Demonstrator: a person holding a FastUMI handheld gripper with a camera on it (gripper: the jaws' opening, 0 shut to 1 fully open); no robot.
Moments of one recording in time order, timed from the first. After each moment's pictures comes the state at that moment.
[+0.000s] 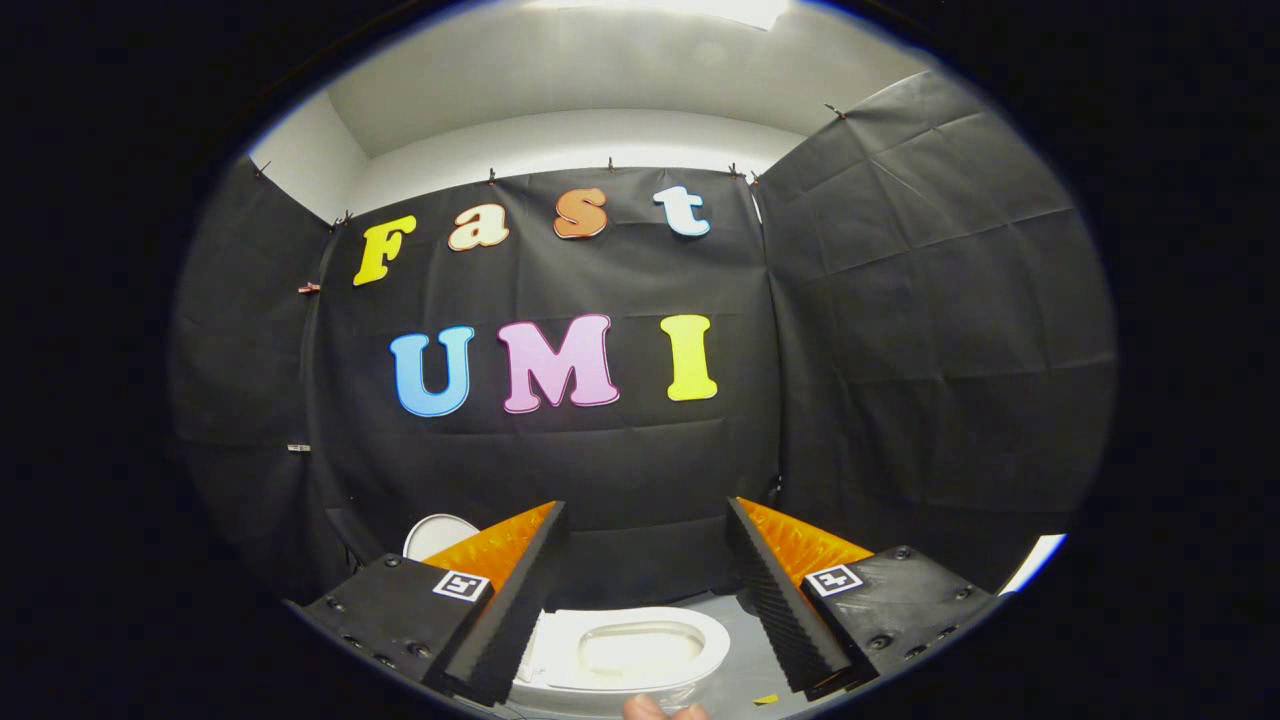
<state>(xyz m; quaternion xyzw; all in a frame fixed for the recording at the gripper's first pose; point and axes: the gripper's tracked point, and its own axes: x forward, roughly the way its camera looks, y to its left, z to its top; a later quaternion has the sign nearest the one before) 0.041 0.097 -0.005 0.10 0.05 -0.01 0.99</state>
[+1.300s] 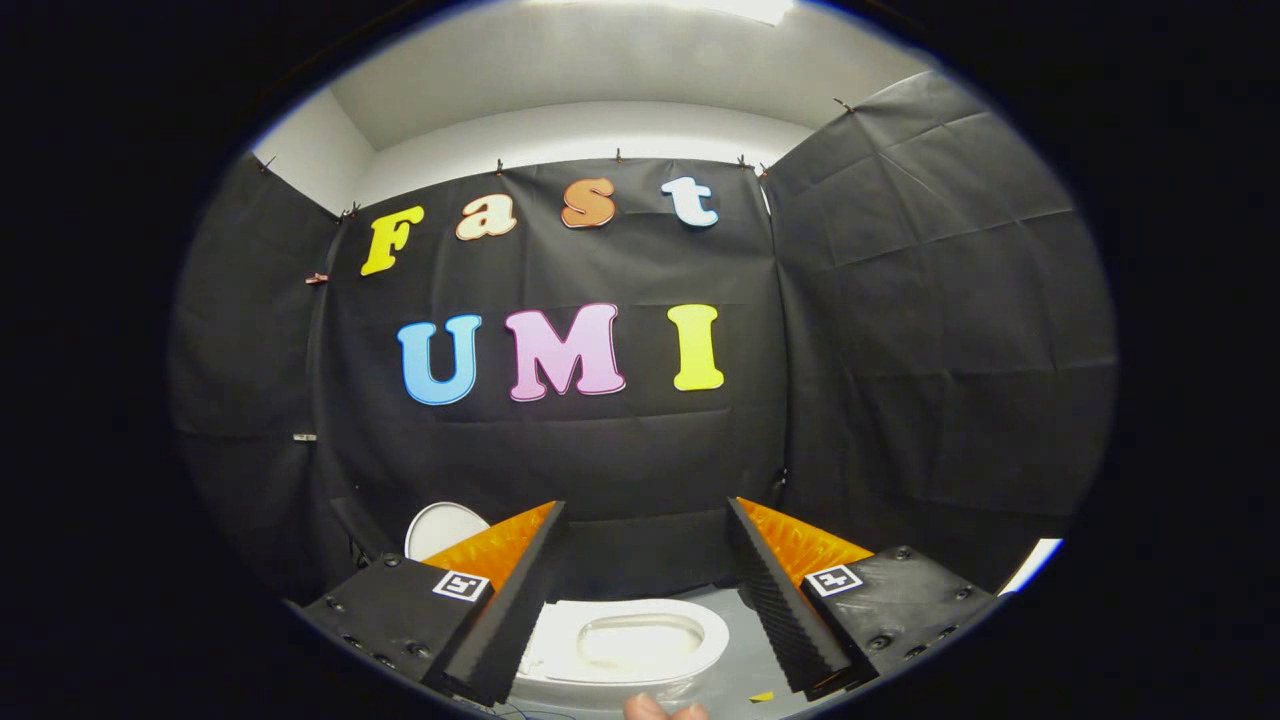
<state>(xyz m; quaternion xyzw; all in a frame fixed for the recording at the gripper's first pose) 0.037 0.097 -0.017 0.09 0.07 0.01 0.99</state>
